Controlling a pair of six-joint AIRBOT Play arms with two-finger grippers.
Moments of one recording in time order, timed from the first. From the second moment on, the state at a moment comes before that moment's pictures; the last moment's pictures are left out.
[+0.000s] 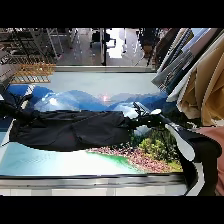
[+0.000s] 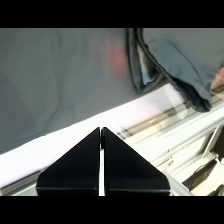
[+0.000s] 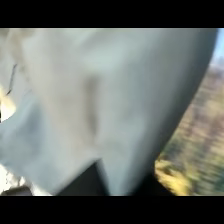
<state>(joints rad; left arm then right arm) 0.35 -1.73 1.64 0.98 -1.76 -1.26 0.07 -1.91 1.38 -0.37 1.25 0.96</state>
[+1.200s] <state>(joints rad) 0.16 -1.66 1.41 0.91 -1.54 -1.18 0.63 -1.46 1.51 -1.31 0.93 1.85</state>
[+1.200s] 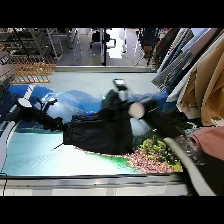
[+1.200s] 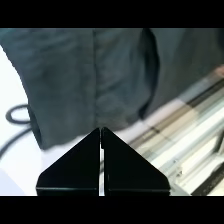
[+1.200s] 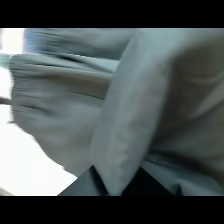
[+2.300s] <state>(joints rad) 0.06 -1.76 1.41 1.02 -1.48 -1.21 0.14 -1.46 1.13 -0.94 1.06 1.47</state>
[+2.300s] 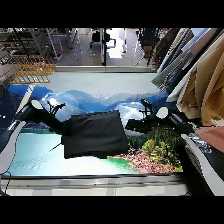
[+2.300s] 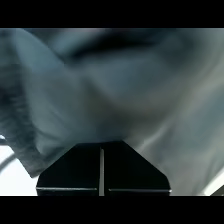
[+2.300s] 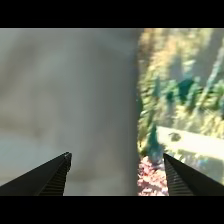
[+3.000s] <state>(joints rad) 0.05 -1.83 1.42 1.07 -1.46 -1.23 0.13 -1.88 1.25 -0.37 1.29 0.94</state>
